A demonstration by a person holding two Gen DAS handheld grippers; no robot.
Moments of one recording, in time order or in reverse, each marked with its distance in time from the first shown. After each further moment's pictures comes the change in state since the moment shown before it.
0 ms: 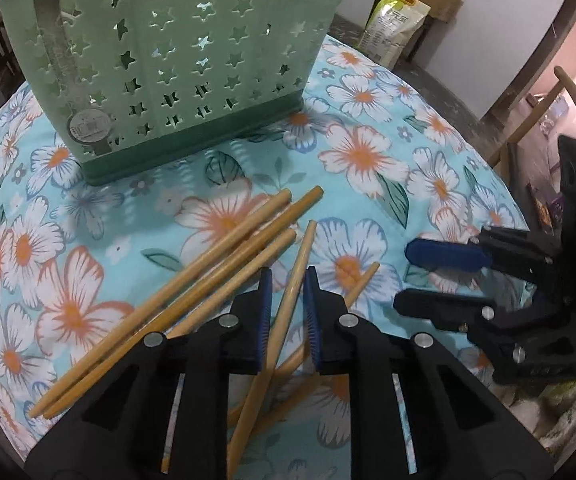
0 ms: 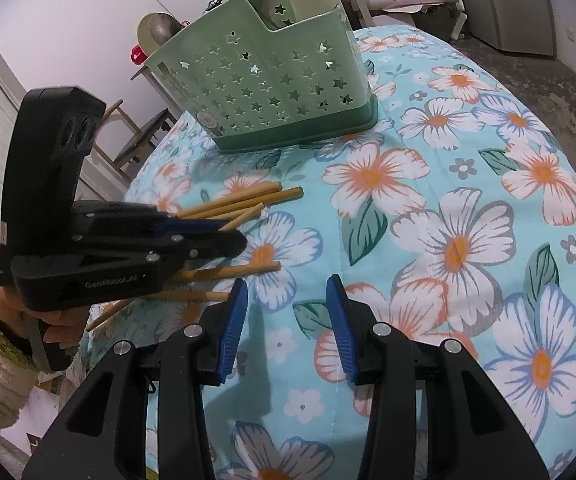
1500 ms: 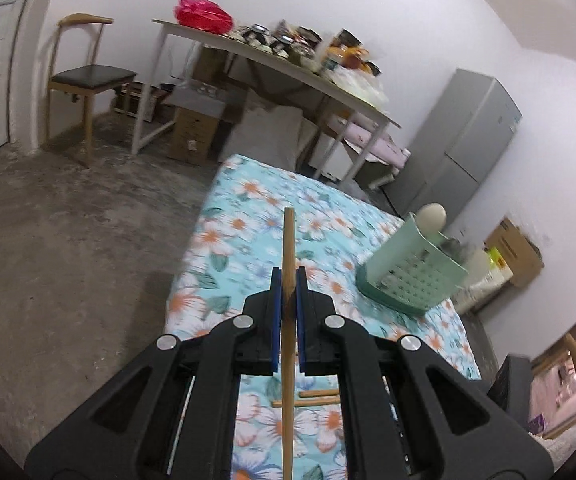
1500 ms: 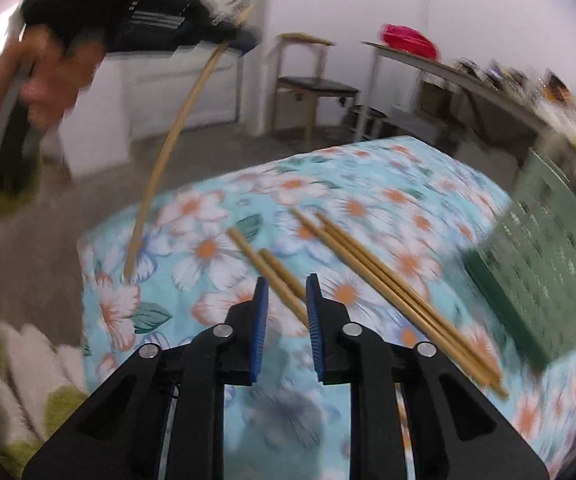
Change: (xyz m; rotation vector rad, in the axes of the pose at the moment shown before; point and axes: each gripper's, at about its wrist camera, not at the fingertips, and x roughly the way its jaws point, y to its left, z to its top) left arm -0.247 0.145 -0.178 -0.704 -0.690 0.222; right arm 0.042 0.205 -0.040 -0.994 -0.011 0.144
